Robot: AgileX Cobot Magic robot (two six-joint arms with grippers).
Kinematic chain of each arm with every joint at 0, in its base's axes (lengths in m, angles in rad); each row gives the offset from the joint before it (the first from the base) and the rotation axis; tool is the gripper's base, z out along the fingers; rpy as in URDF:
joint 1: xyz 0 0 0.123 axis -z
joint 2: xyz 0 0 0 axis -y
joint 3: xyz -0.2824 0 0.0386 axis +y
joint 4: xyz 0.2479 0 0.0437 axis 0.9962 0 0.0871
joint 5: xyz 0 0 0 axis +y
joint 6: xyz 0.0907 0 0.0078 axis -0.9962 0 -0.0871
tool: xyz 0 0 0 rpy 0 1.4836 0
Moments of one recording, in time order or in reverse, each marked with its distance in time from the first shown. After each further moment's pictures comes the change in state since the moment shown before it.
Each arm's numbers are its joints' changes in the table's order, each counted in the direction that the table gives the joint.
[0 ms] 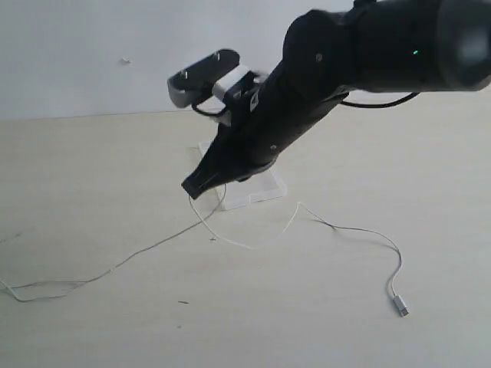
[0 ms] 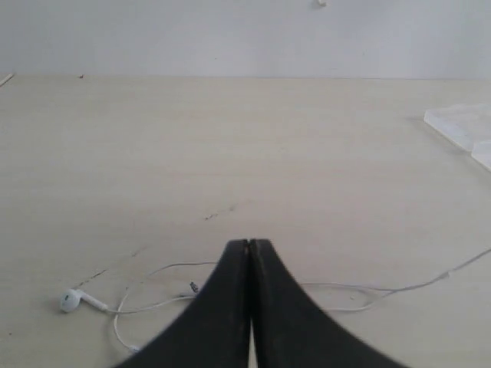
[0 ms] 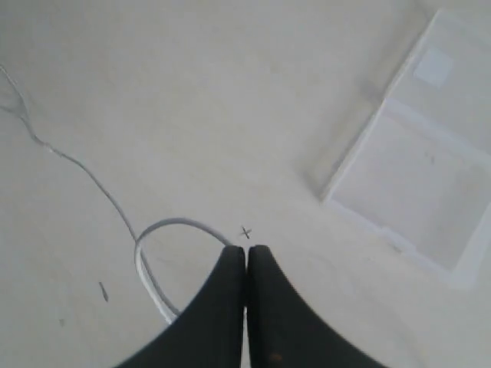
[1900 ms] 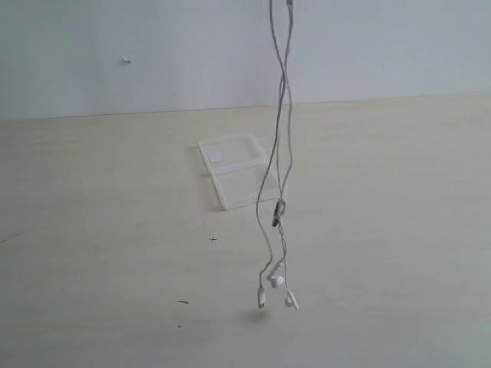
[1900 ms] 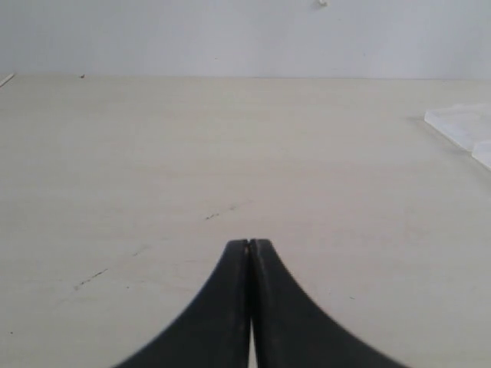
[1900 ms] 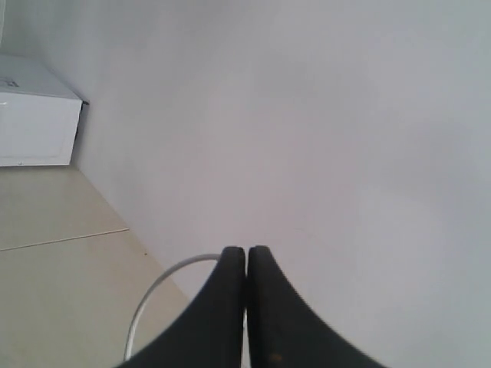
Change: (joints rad) left arm 0.000 0.000 0.000 0.000 0.000 0.000; right arm 0.000 0.516 -0.592 0.074 0.199 0.195
